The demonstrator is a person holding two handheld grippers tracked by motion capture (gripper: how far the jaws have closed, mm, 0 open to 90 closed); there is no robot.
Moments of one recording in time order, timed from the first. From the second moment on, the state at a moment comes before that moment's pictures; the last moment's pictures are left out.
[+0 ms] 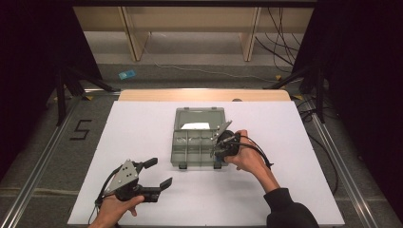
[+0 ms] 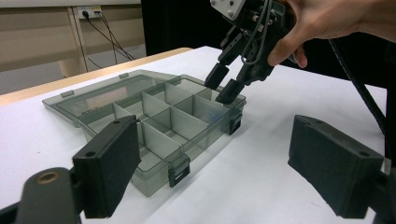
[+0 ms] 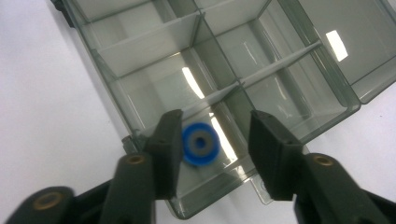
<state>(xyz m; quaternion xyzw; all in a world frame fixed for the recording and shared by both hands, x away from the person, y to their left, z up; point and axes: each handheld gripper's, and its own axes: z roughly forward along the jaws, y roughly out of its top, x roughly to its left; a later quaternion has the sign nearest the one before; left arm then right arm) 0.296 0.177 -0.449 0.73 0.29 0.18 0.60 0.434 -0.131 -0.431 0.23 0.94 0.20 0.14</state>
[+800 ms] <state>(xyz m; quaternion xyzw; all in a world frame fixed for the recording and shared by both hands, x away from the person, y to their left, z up) 0.296 0.177 -0.449 0.72 0.28 0.18 0.60 0.424 -0.128 -0.411 0.23 0.93 0.25 0.16</state>
